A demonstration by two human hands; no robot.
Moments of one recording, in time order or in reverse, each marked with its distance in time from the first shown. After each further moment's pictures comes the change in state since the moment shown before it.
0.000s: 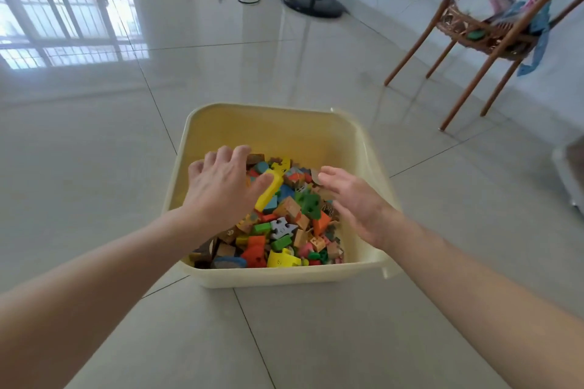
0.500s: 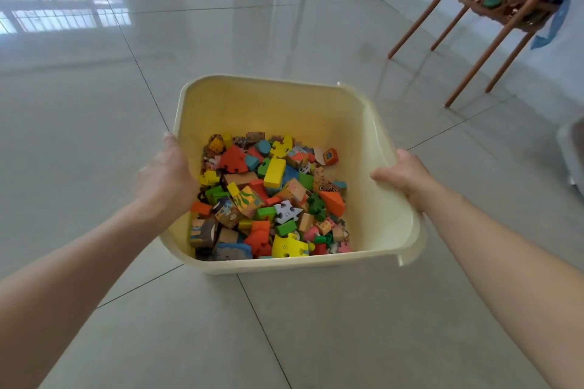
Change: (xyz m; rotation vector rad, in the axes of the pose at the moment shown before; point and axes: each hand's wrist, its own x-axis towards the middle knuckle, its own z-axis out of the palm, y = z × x) left_hand 0.008 -0.061 0.012 -0.129 -0.010 -0.402; right_hand 0.051 0.030 -0.073 -0.391 0.441 0.135
